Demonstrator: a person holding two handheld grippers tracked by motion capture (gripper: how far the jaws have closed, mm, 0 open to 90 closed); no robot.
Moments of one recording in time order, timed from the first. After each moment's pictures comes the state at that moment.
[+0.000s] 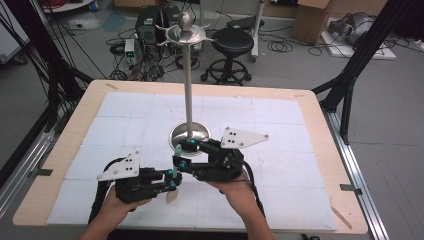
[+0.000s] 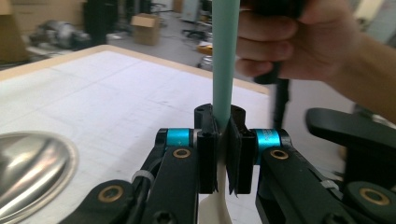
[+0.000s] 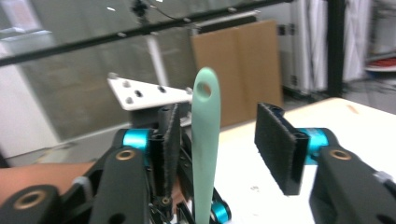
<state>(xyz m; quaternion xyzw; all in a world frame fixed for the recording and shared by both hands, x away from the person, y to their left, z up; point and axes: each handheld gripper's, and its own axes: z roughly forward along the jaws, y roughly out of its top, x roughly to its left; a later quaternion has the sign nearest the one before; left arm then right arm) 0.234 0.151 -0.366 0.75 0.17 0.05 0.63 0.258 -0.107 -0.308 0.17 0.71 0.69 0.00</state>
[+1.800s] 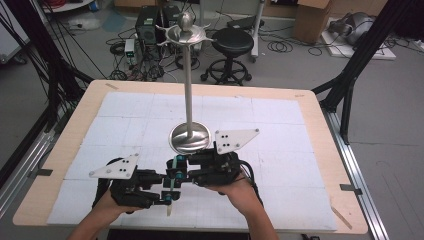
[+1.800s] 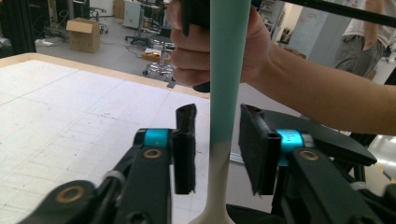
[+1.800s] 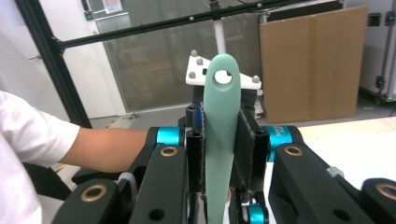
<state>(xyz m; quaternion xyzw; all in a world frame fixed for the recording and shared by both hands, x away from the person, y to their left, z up) 0.234 0.156 -0.362 0.74 0.08 -0.06 0.66 0.261 -0.100 -0.304 0.04 0.72 0.68 -0.10</state>
